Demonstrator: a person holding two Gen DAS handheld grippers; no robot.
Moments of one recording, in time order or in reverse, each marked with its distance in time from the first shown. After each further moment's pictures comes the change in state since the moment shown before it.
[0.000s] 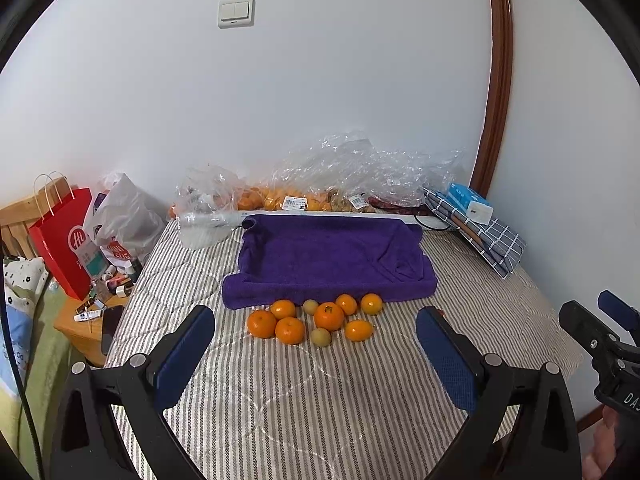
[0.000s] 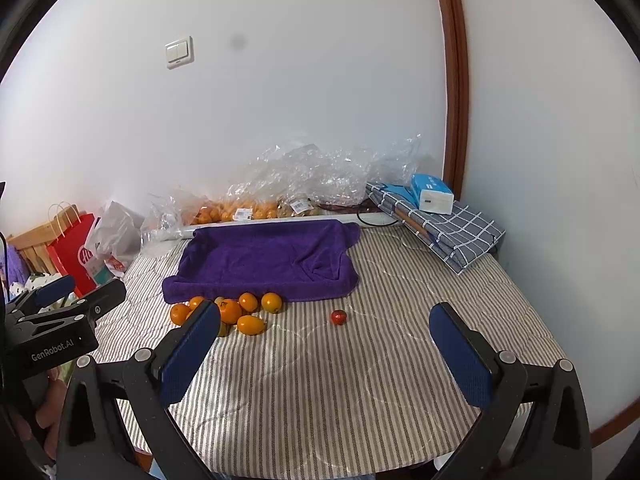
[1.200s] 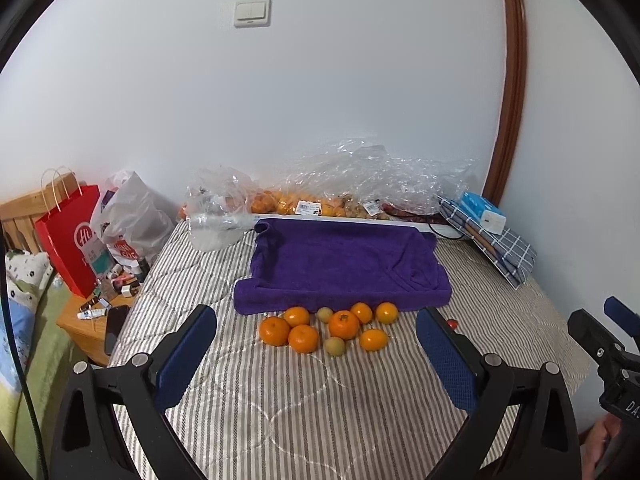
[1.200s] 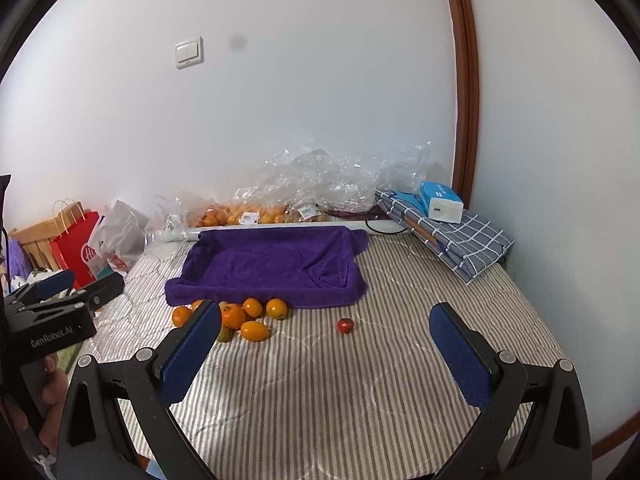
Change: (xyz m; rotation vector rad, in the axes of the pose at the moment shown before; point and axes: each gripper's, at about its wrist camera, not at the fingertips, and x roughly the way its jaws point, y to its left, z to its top) left arm 0.014 0.023 0.003 -0.039 -0.021 0.020; right arm 0.013 0.004 -0.001 -0.033 -0.034 0.016
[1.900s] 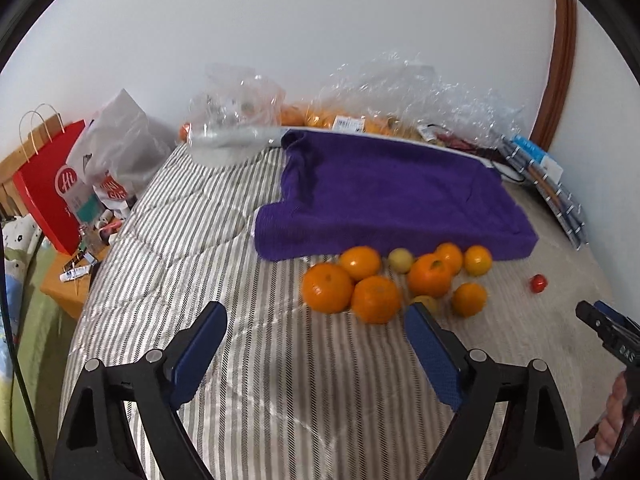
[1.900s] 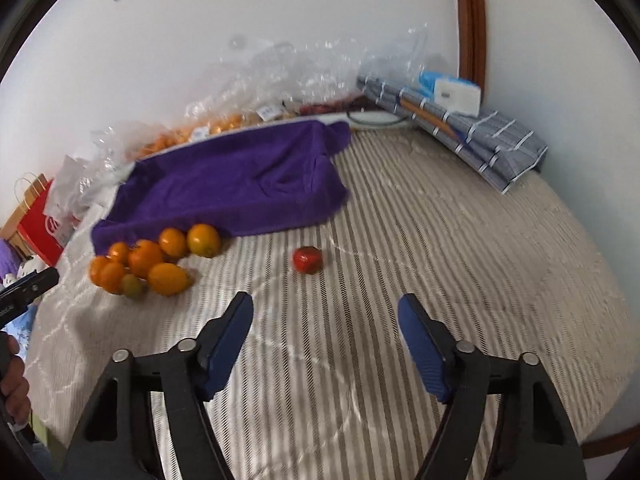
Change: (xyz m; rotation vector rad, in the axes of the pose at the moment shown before) left arm 0.131 0.059 -0.054 -0.014 0.205 0.043; right arm 0.170 -0.052 -0.069 0.090 0.280 0.019
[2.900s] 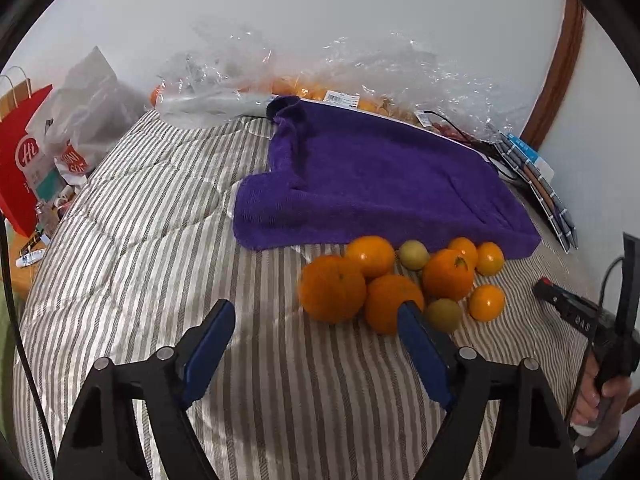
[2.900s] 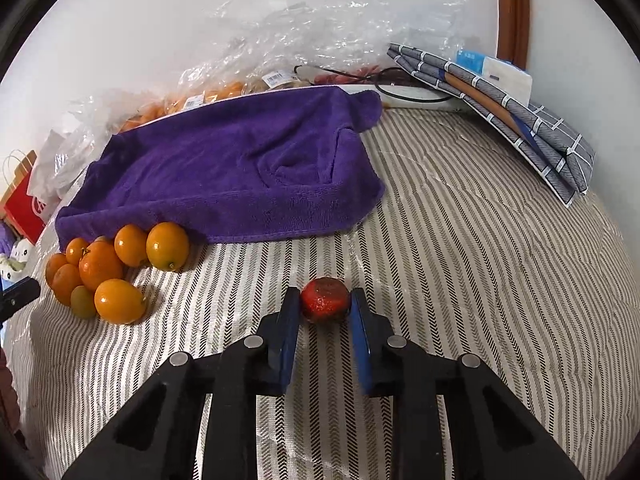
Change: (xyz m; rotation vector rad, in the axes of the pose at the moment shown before) left arm 0.053 0.021 0.004 -0.048 0.051 -0.140; right arm 0.078 0.017 0.018 -0.068 0.043 0.007
